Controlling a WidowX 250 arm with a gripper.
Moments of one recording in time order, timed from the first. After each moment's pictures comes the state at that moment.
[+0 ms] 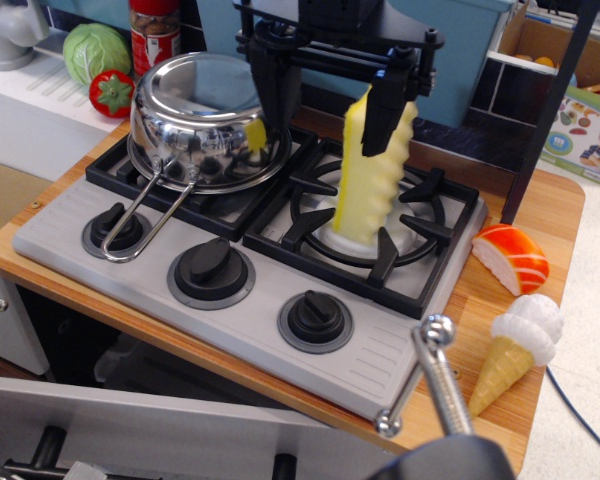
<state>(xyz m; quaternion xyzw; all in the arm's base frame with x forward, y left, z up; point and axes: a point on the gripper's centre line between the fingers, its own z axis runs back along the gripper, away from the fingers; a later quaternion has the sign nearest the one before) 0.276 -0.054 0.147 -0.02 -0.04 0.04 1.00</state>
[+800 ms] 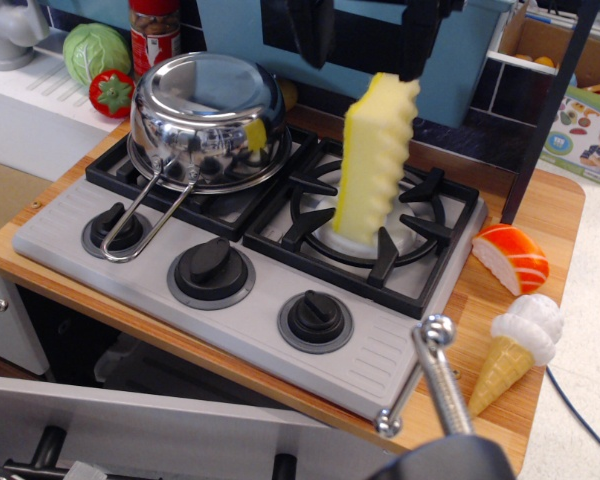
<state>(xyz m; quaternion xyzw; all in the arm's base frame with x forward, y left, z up) 0.318 -0.055 0.169 -0.06 -0.03 0.04 1.00</state>
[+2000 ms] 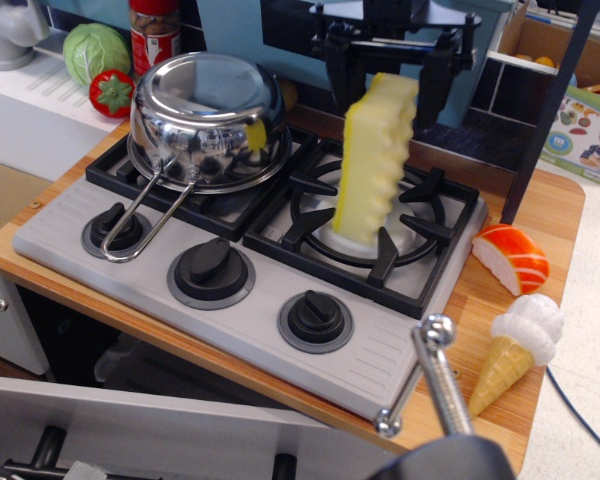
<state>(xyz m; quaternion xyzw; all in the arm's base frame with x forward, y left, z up) 0.357 -0.063 0.113 -0.08 0.00 0.03 1.00</state>
